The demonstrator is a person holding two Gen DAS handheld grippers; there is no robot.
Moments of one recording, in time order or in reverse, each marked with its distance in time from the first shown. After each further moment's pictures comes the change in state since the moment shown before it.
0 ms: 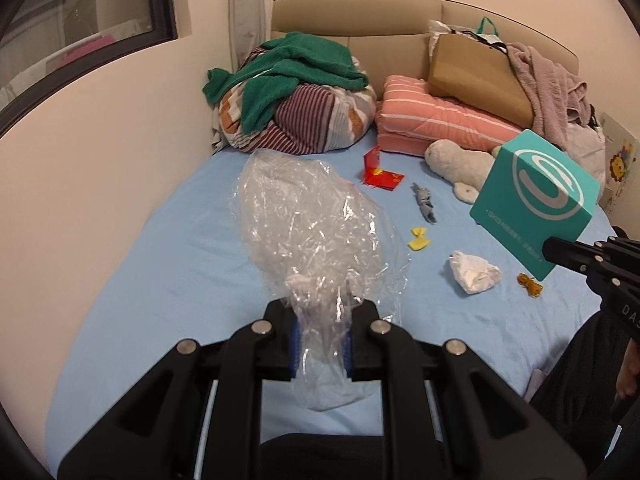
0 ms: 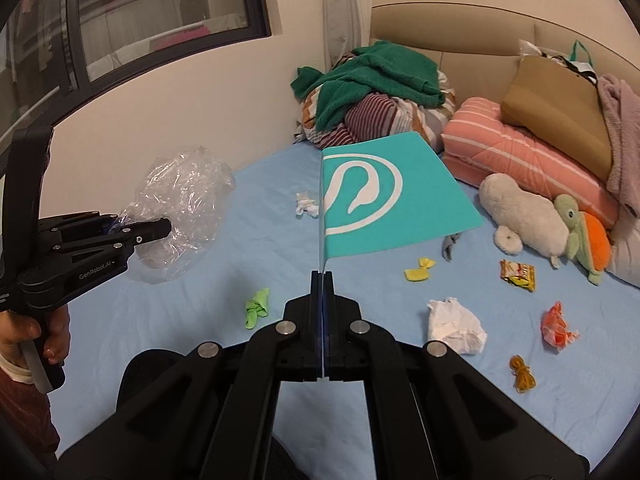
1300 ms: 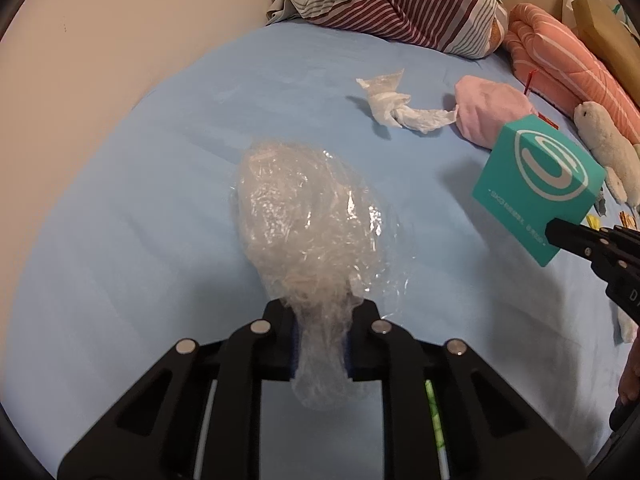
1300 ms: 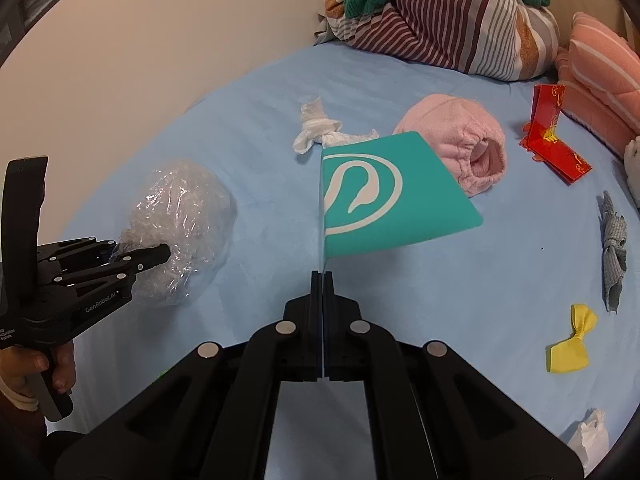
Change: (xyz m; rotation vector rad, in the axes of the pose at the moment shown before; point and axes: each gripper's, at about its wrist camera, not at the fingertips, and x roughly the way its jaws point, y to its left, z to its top) left arm 0.292 0.133 -0.044 -0.234 0.301 0.121; right arm 0.363 0.026 0.014 -0.060 0.294 0.170
